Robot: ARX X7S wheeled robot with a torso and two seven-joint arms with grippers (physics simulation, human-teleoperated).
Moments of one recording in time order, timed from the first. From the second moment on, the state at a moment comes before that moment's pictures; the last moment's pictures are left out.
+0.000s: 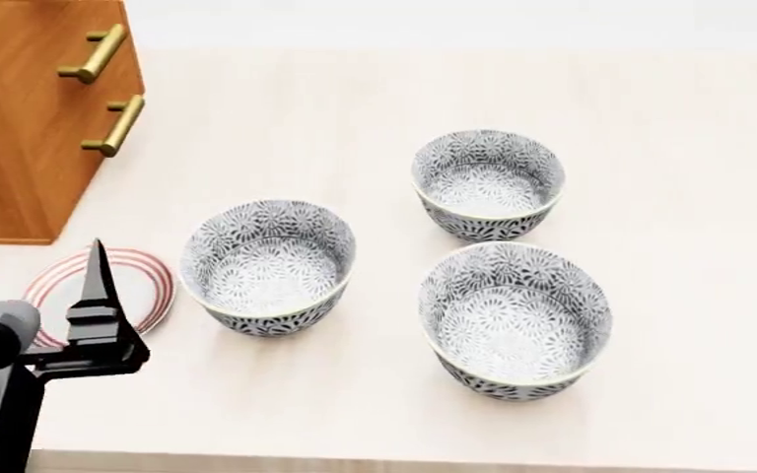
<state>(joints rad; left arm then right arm) -0.32 -0.10 0.03 0.25 -0.17 -0.31 -0.15 -0.25 0.13 0.24 -0.56 -0.04 -0.01 0.41</state>
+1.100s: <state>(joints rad) -0.40 -0.14 0.04 0.31 -0.26 -0.39 -0.22 -0.31 0.17 0.24 -0.65 -0.01 0.00 0.48</state>
